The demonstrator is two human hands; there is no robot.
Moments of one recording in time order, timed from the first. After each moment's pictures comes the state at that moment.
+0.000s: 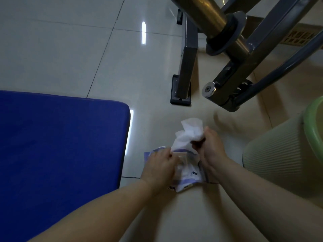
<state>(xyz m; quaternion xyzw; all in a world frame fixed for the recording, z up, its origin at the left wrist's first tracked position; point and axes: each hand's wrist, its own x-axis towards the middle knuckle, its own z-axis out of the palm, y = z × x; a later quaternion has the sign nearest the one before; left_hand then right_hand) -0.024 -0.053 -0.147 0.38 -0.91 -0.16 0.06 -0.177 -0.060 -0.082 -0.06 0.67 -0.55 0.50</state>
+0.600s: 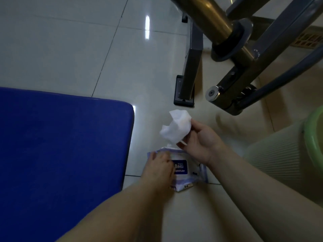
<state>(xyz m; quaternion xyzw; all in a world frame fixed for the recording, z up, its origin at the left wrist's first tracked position) -0.019 -0.052 -0.130 0.42 -0.88 -0.19 -0.12 -0.158 -0.082 -0.031 0.05 0.49 -0.48 0.72</state>
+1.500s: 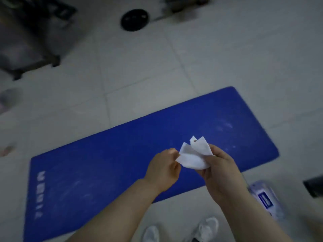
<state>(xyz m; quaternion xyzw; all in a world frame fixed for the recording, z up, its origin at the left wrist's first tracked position) 0.304 0.292 0.399 0.86 -0.37 -0.27 0.23 0.204 0.177 0.476 -0.32 0.45 -0.10 0.82</state>
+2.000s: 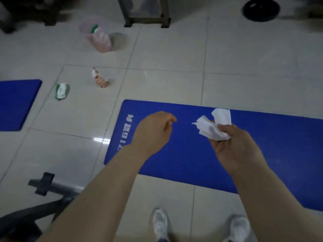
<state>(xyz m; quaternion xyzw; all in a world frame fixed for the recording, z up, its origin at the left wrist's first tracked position) 0.468 0.835 0.527 0.94 -0.19 -0.08 0.28 0.404 0.650 0.558 -0.35 0.39 0.04 0.85</state>
